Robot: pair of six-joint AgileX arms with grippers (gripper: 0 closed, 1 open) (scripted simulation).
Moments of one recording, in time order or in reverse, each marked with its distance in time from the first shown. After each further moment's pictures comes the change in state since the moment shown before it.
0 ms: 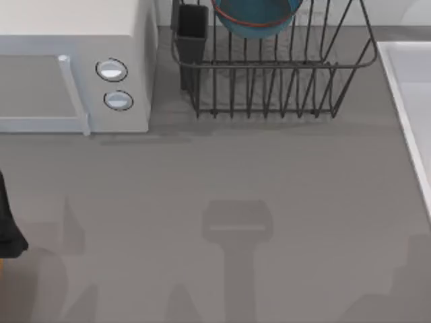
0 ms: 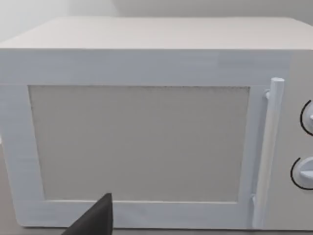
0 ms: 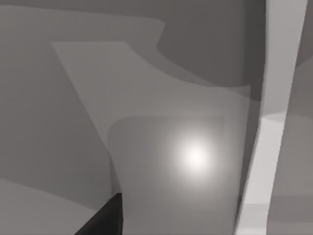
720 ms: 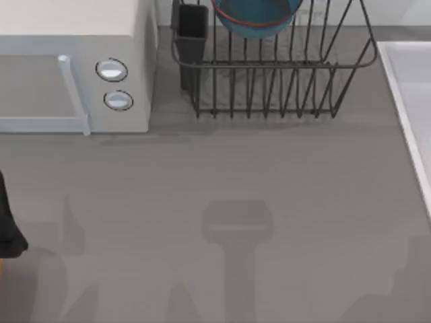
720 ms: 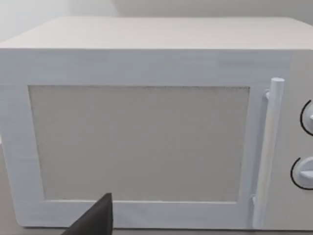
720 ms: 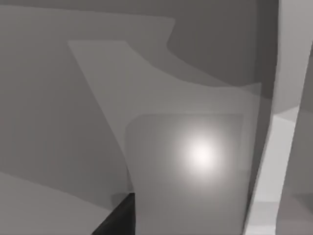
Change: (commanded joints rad) left arm 0.000 0.000 0.000 0.000 0.000 0.000; right arm 0.000 0.000 0.000 0.000 0.000 0.000
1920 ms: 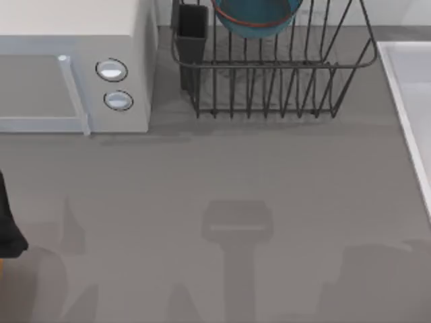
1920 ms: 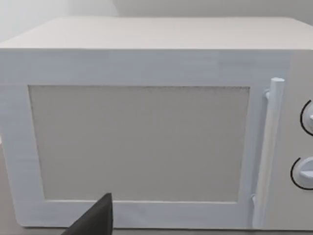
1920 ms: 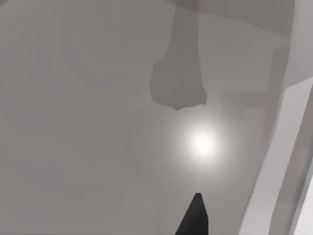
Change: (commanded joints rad) left arm 0.000 0.000 0.000 0.000 0.000 0.000; right arm 0.004 -0.236 0.298 -0.526 0.031 0.034
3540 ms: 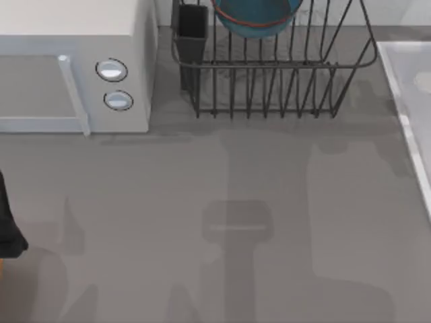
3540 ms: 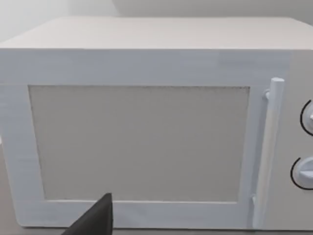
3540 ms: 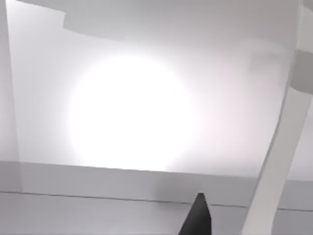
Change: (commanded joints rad) left arm 0.000 0.000 0.000 0.000 0.000 0.000; right arm 0.173 1.170 1.726 -0.542 0.006 0.171
